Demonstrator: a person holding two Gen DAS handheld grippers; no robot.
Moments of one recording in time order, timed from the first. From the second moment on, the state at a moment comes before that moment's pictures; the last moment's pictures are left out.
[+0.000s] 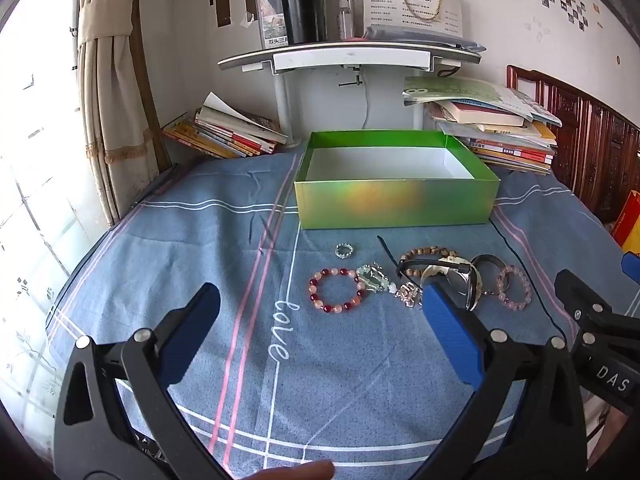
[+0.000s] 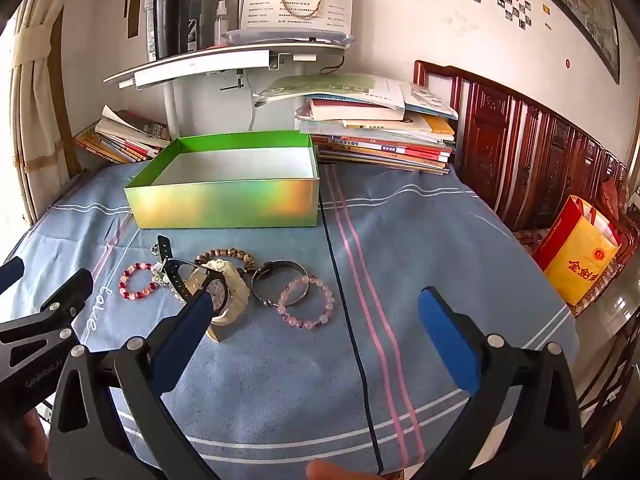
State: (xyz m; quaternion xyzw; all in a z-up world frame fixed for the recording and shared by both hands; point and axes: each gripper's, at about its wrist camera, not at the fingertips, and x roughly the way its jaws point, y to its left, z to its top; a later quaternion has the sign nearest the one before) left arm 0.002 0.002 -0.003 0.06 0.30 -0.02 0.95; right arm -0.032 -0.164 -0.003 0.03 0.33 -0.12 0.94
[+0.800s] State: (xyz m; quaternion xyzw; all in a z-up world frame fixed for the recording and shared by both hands) left arm 0.000 0.004 -0.016 0.06 0.30 -0.02 0.95; right arm -0.031 -0.159 -0.009 0.03 0.33 -0.12 0.94
